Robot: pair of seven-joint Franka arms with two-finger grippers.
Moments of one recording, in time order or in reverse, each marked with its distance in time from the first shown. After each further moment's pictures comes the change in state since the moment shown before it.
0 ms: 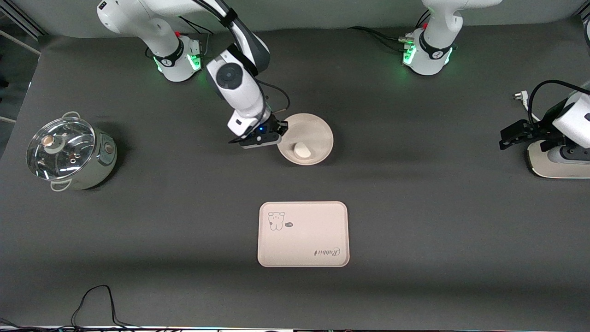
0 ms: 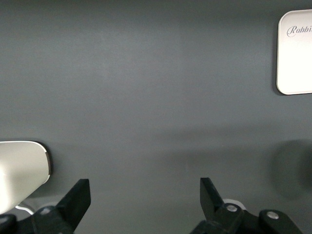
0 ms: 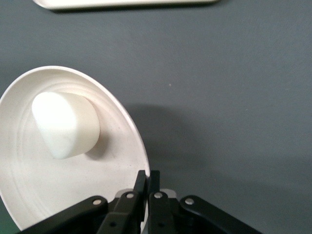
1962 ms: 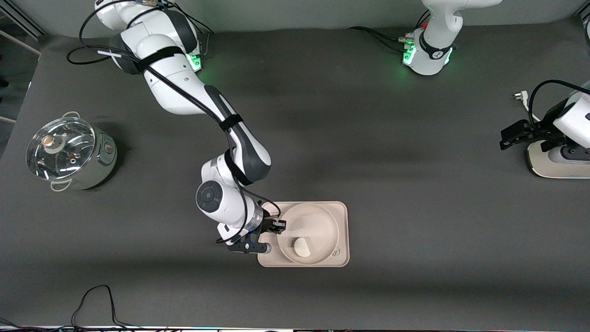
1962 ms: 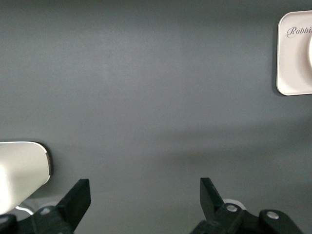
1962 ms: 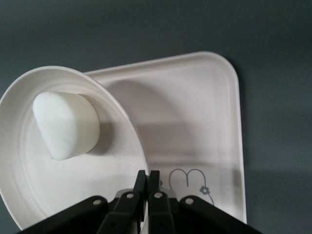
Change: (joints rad) left arm 0.000 0.000 0.000 0.001 0.000 0.002 0.000; right arm -0.215 0.839 -0.091 1.118 0.132 -0.241 -0.112
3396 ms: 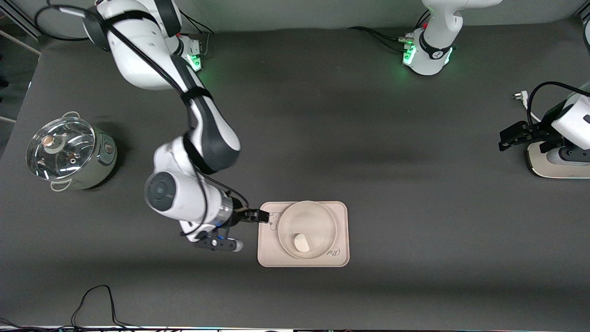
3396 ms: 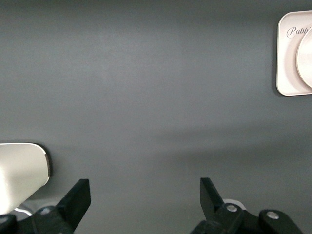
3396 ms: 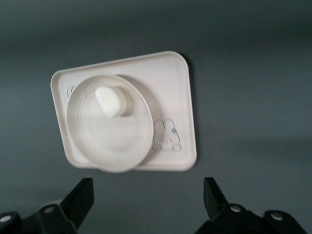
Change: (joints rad) left arm -0.001 0.006 -0.003 -0.002 0.000 0.012 0.000; right arm -0.027 -0.294 -0.116 -0.003 0.009 -0.453 0.007
